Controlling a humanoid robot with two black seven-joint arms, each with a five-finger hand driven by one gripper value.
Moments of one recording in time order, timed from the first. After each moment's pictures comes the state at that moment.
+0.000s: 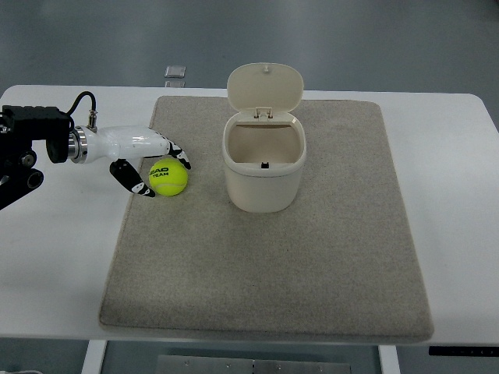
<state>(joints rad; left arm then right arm) -0.92 0.71 -0.39 -1.18 1.79 -0.24 -0.39 0.03 0.00 -0.05 0.21 0.04 -0.13 0.04</state>
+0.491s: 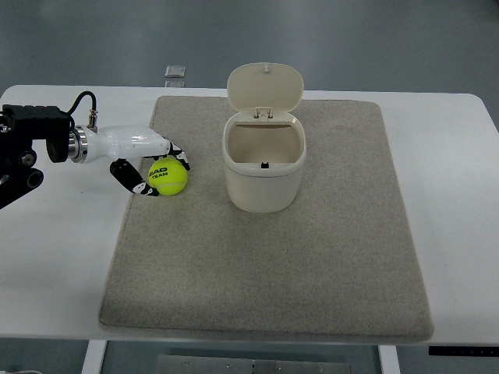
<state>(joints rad) -0.93 0.72 -0.39 -1.19 1.78 -0.24 -0.39 0.03 0.00 -0.05 0.21 0.04 -0.13 0.04</state>
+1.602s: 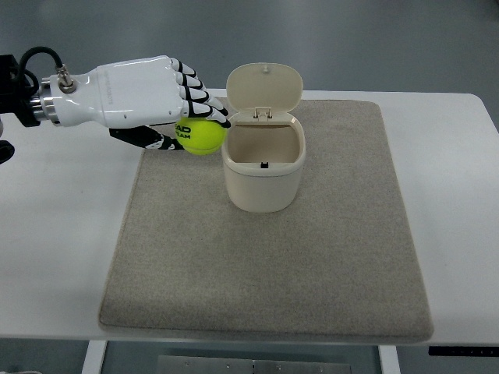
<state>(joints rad) -1.08 0.88 -0.39 -1.52 1.95 0.23 -0.61 0.03 0.00 -0.05 0.21 0.04 -0.13 0.04</state>
